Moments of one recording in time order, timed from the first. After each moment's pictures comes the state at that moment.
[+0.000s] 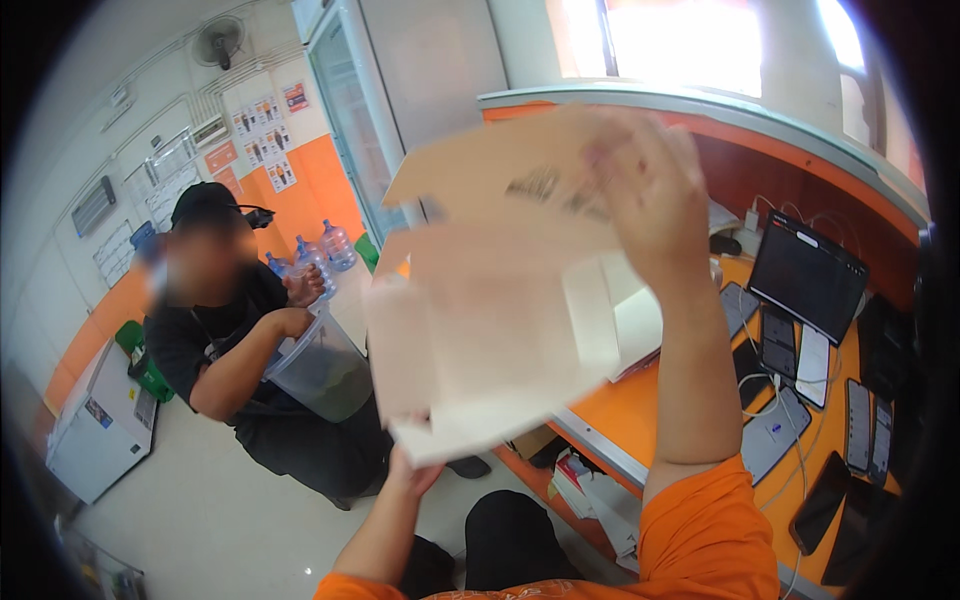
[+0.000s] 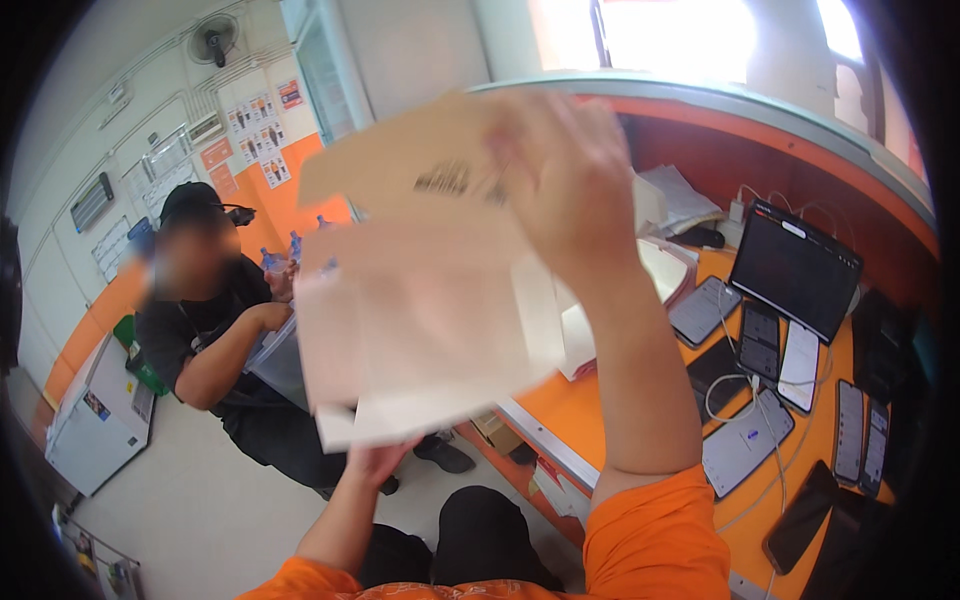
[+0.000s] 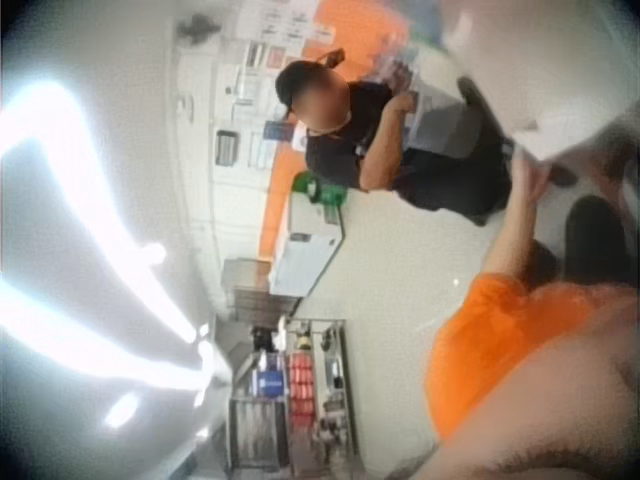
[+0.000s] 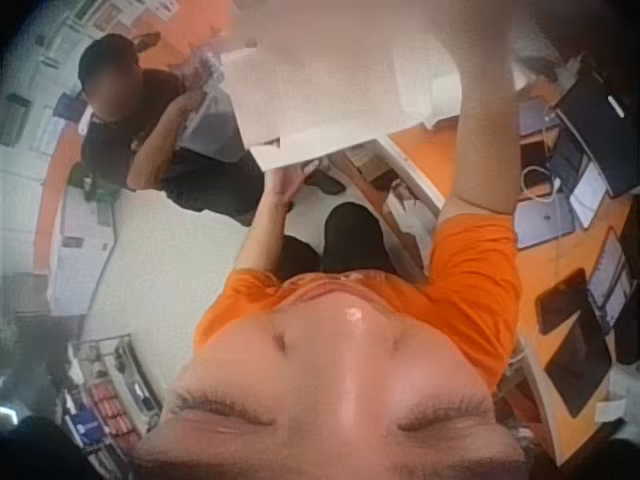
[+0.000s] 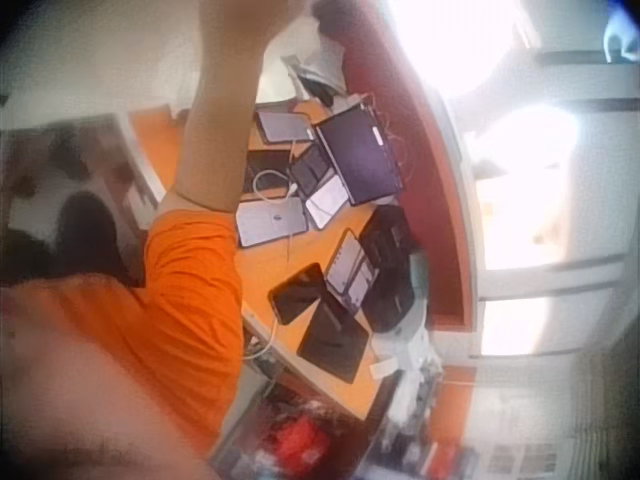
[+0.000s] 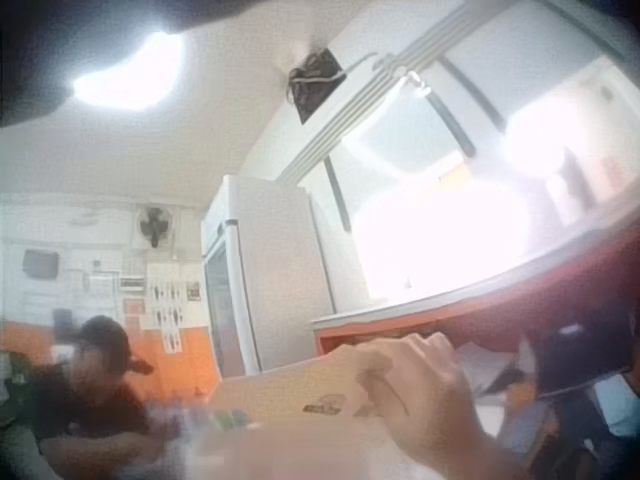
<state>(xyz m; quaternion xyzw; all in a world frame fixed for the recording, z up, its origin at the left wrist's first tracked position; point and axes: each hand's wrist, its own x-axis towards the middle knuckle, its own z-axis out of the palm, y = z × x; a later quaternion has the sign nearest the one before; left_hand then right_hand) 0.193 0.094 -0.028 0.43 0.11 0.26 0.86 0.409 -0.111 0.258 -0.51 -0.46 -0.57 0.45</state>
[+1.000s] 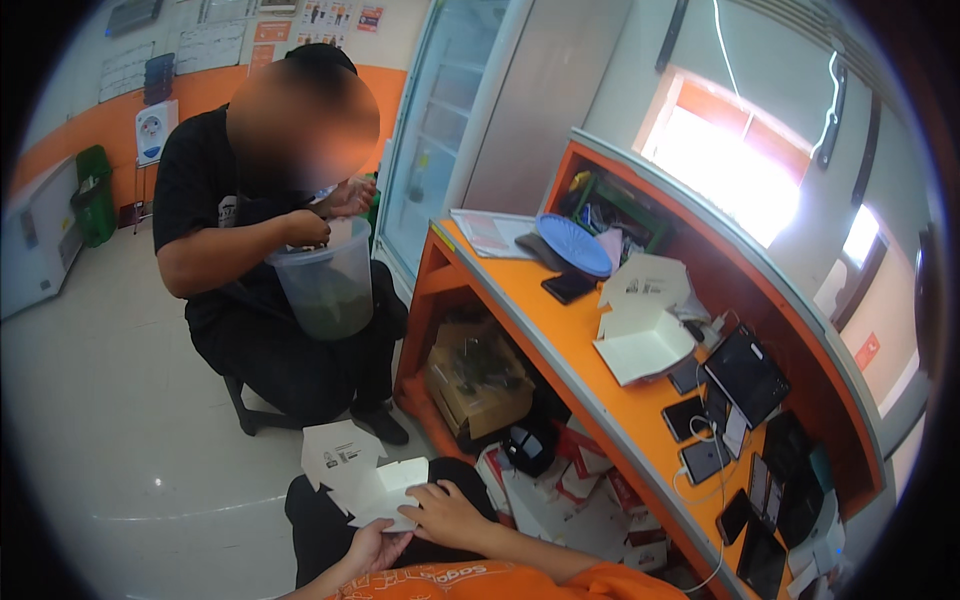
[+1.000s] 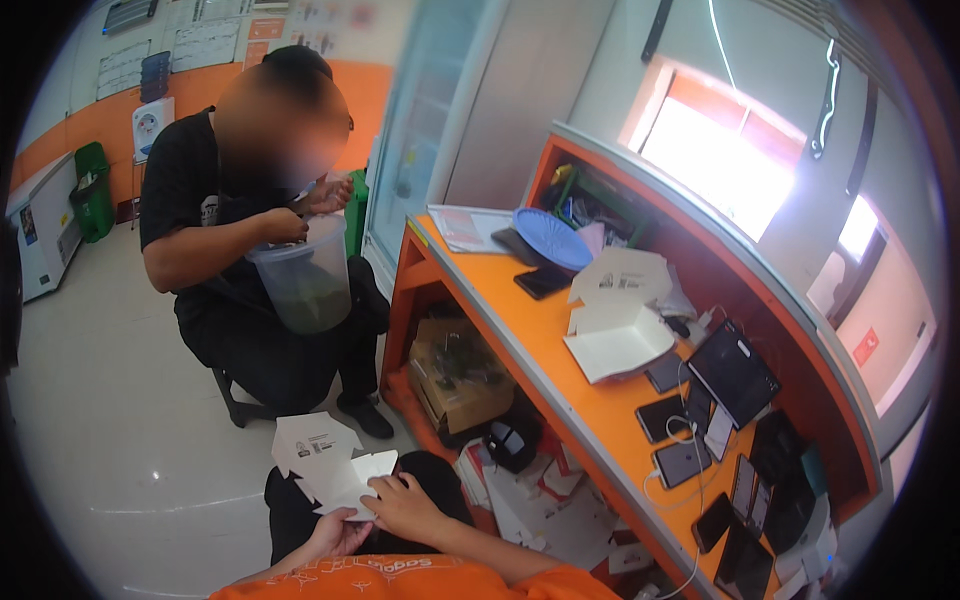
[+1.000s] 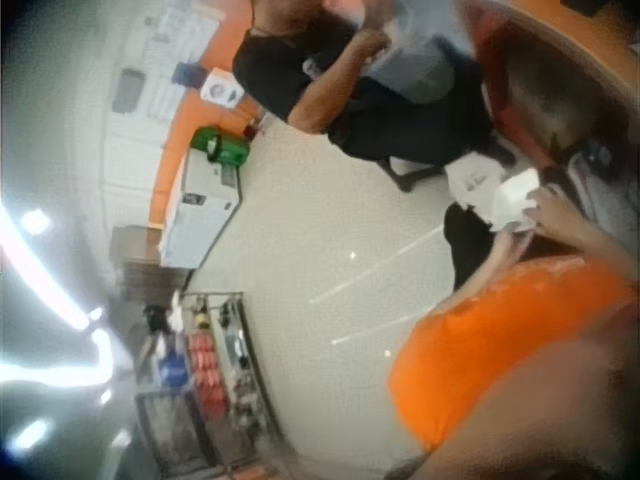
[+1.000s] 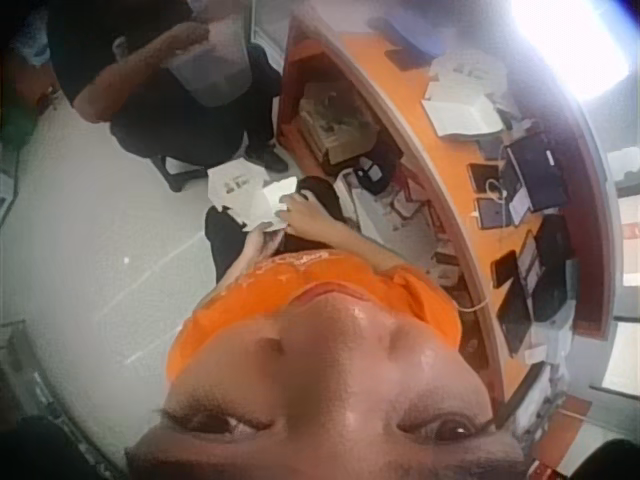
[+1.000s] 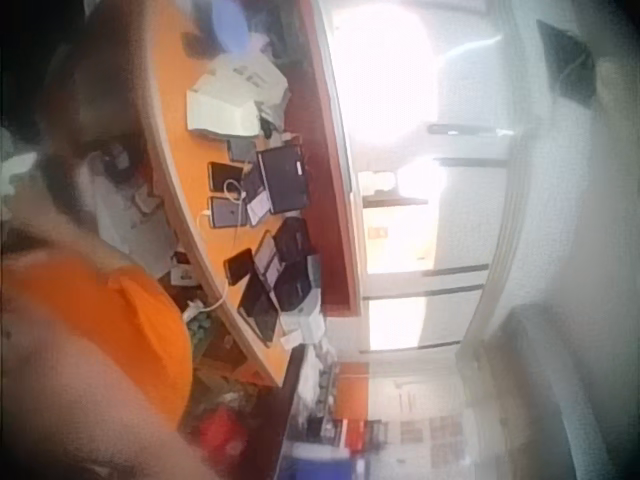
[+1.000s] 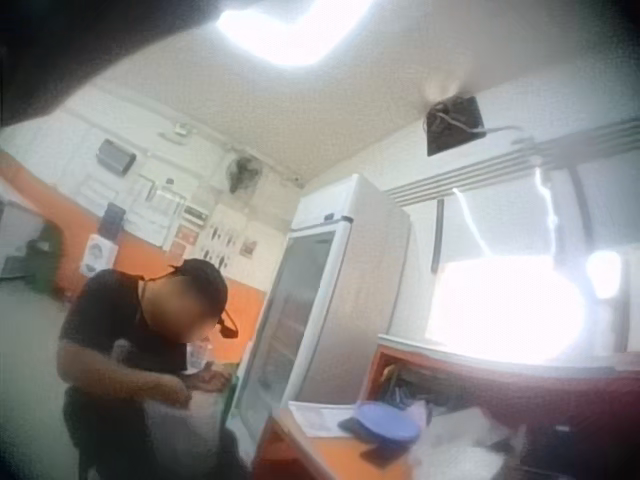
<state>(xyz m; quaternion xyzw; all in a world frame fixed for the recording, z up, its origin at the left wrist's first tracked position) -0.027 0.008 -0.157 0.05 0.33 0.16 0.93 0.132 -0.070 -0.053 -0.61 -0.79 0.06 0.07</state>
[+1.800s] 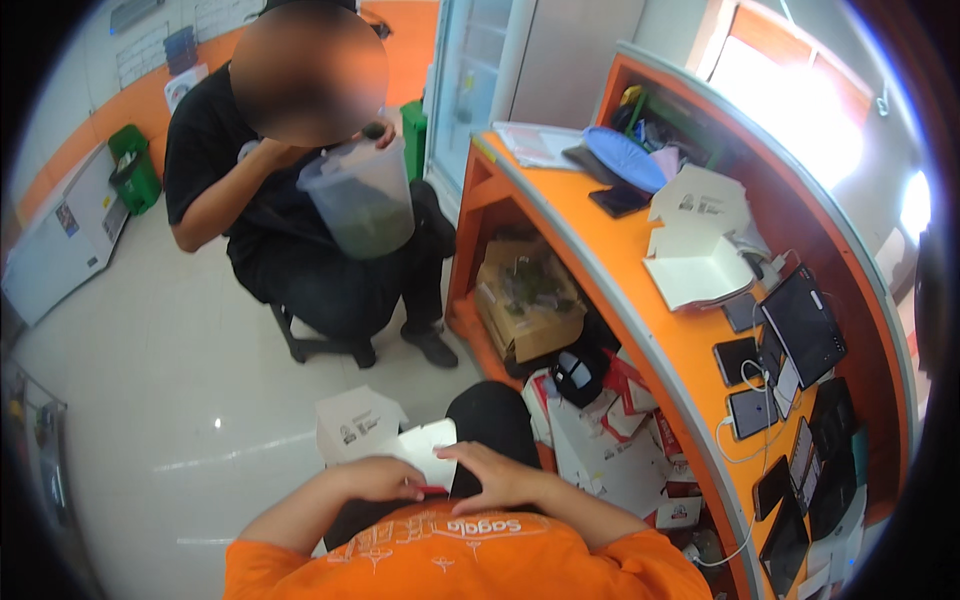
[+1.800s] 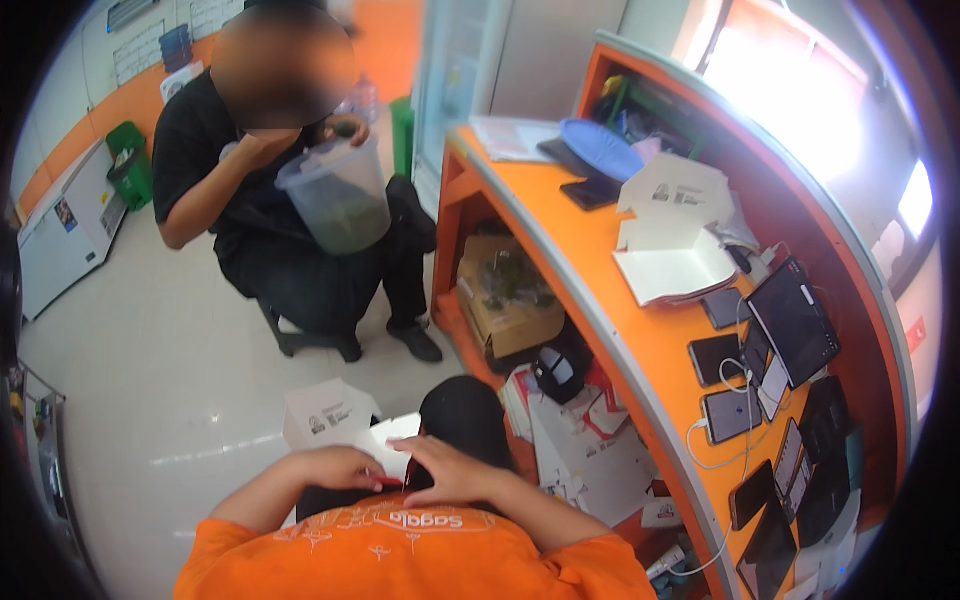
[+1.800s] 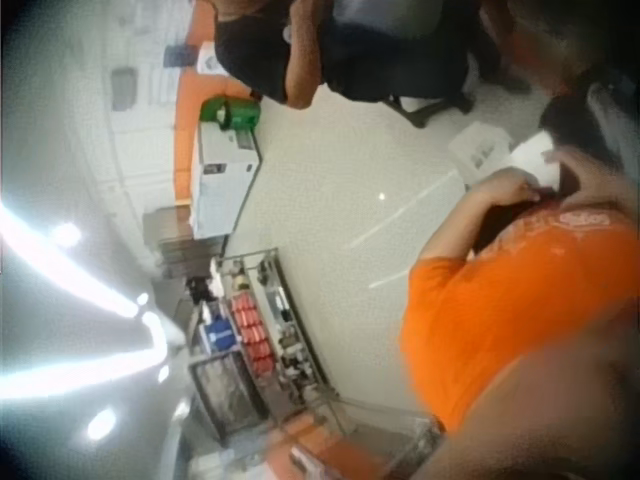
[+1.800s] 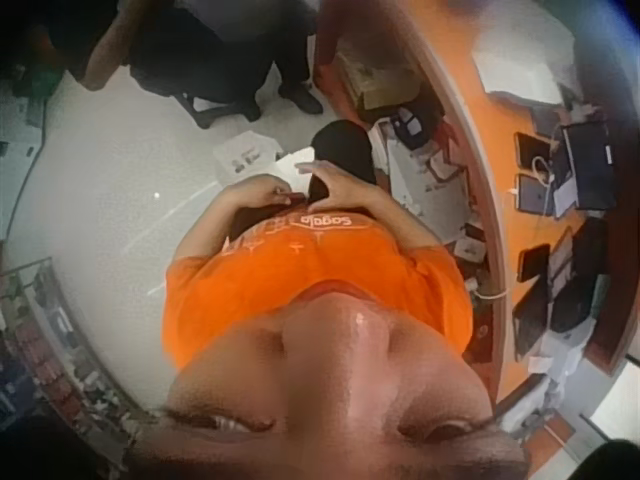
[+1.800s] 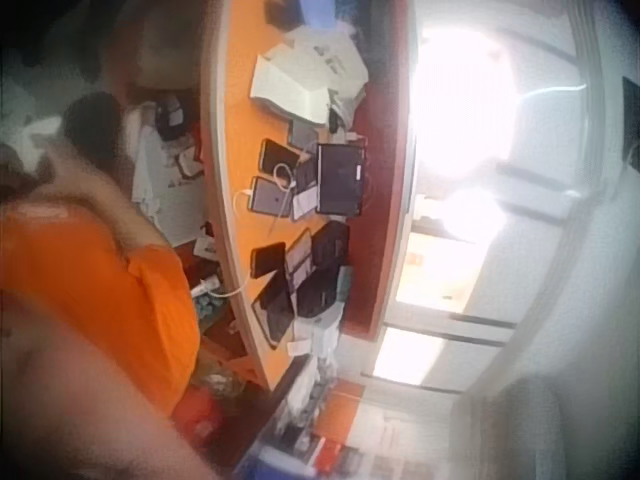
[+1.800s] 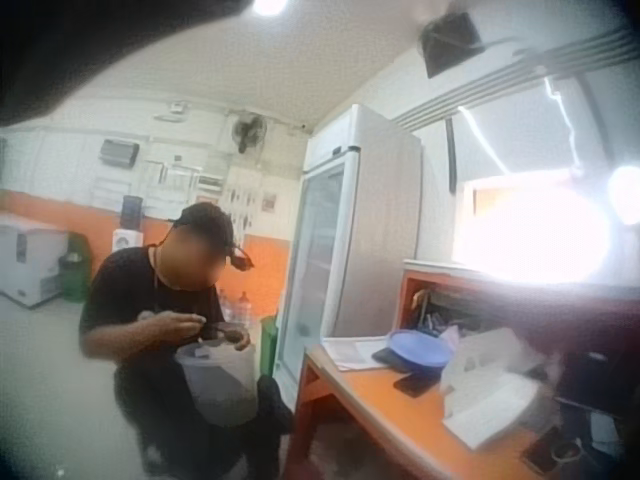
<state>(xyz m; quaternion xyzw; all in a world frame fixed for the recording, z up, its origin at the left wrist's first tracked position) -0.053 0.030 -0.073 0.88 0.06 -0.20 0.42 0.151 -0.118 -0.055 -0.49 -0.74 0.34 0.32</state>
